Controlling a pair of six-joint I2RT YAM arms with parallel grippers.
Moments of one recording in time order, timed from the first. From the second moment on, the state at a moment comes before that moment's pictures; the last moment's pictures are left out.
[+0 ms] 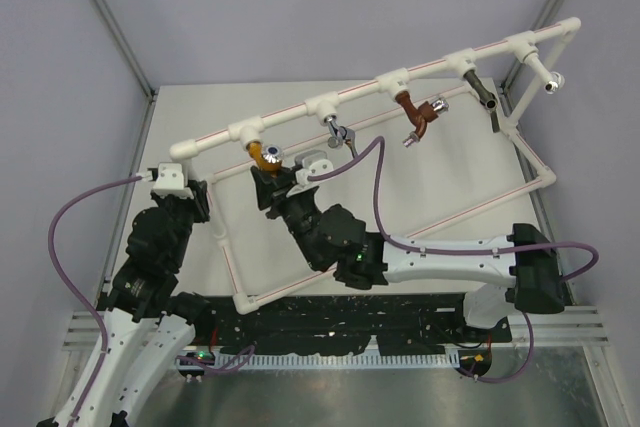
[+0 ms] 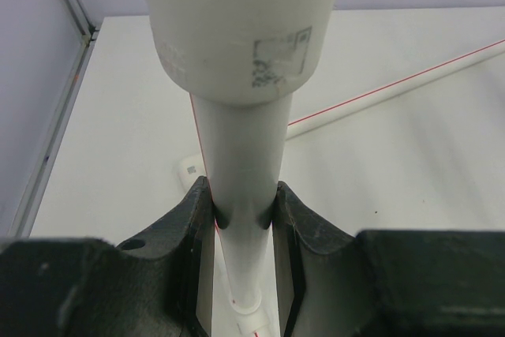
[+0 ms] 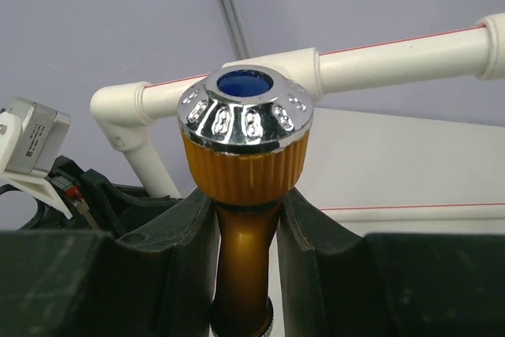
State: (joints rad) left arm -0.38 0.41 0.66 -0.35 -0.30 -0.05; right arm 1.38 1.53 1.21 0.64 0.86 0.02
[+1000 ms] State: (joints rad) left arm -0.42 0.36 0.65 -0.39 -0.21 -0.05; right arm 1.31 1.43 1.11 0.30 0.71 -0.06
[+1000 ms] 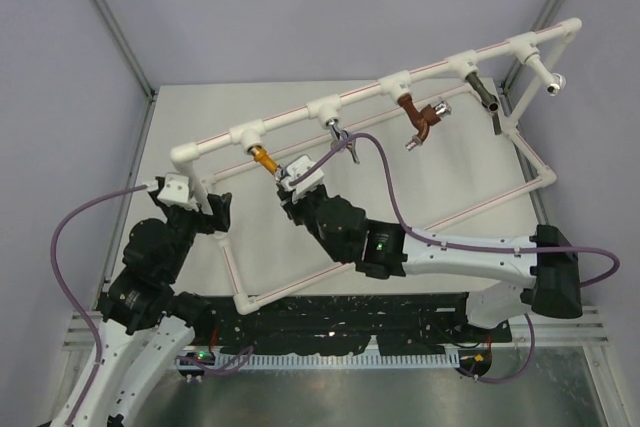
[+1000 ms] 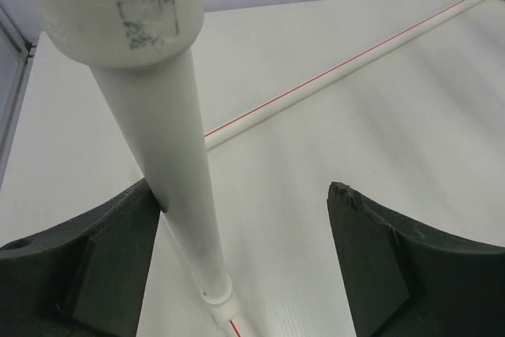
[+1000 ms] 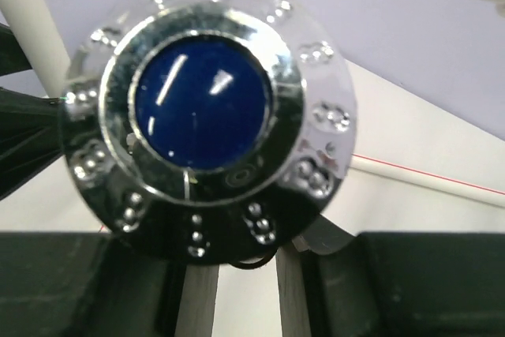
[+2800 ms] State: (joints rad) left arm -0.46 0.36 0.67 -0.25 0.95 0.13; right arm 1.20 1.17 1.10 -0.34 -0.18 -0.44
